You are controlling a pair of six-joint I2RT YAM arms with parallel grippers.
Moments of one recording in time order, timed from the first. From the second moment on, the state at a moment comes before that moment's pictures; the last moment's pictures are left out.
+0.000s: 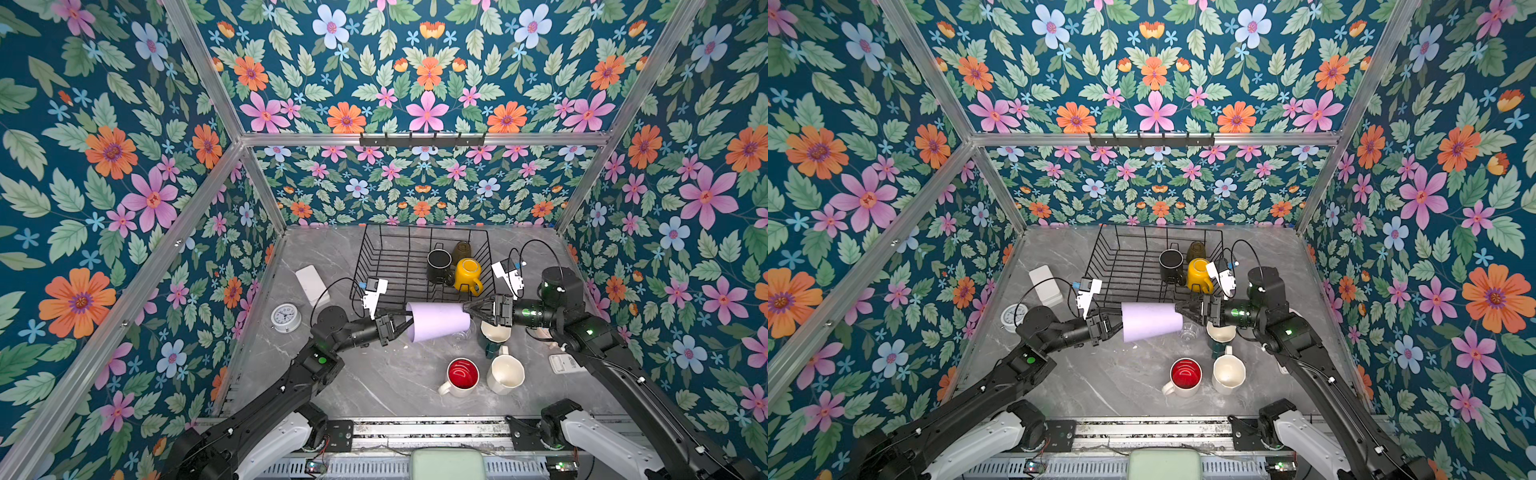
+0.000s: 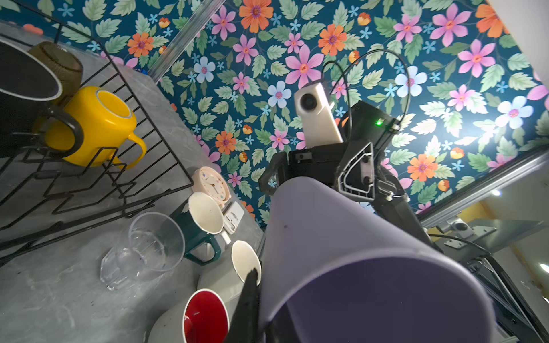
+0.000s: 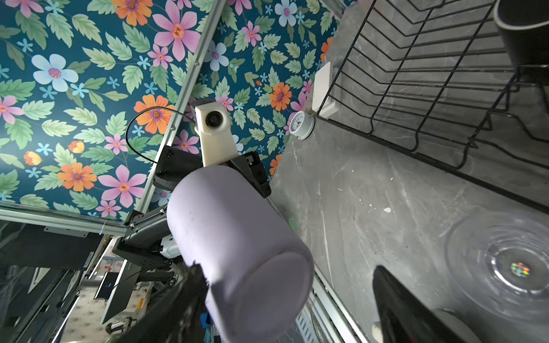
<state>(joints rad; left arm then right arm) -0.63 0.91 0.44 0.56 0.68 -0.91 0.37 0.91 0.89 -0.40 -0.88 0.67</state>
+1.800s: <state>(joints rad) -0.62 1.11 0.41 0.95 0.77 -1.13 0.55 1.09 0.89 -0.06 -0.99 0.82</state>
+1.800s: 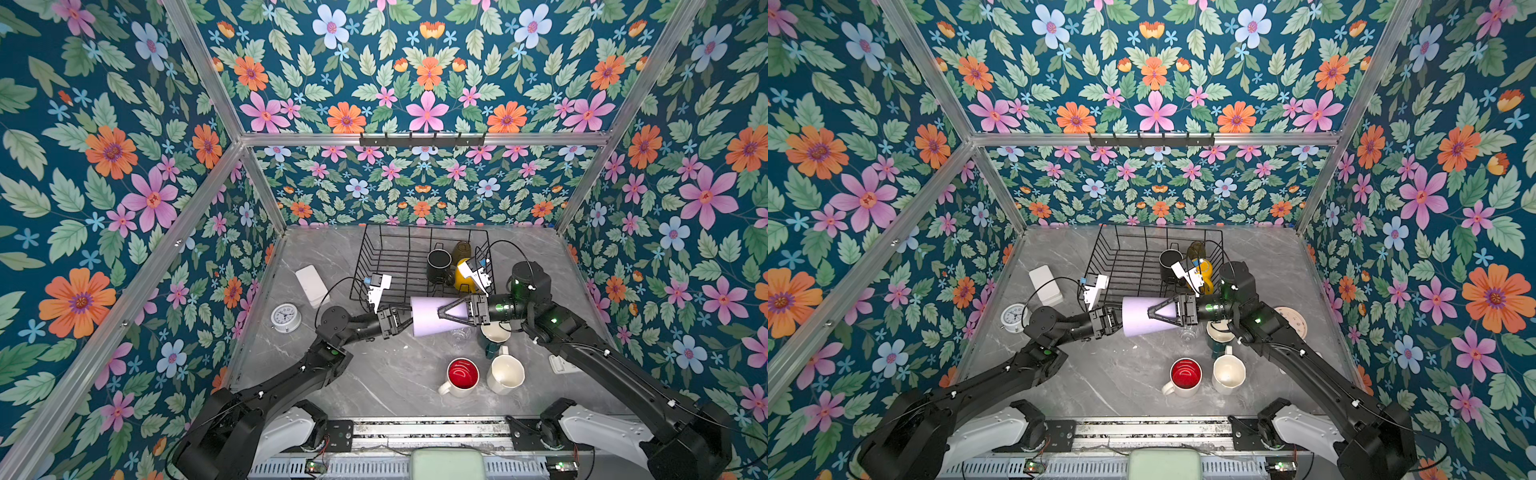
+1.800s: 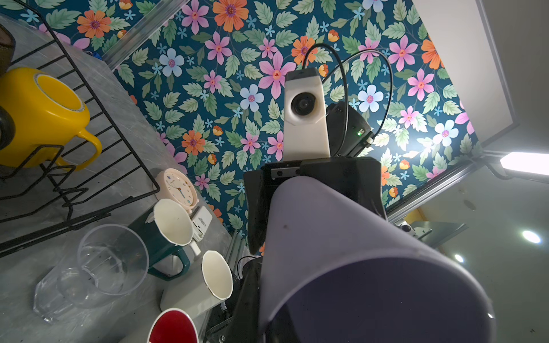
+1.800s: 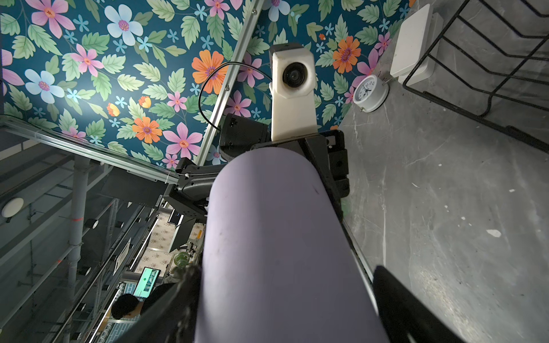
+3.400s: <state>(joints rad) -0.62 1.15 0.41 1.10 0.77 -1.22 0.58 1.05 0.85 0.01 -0.96 0.86</state>
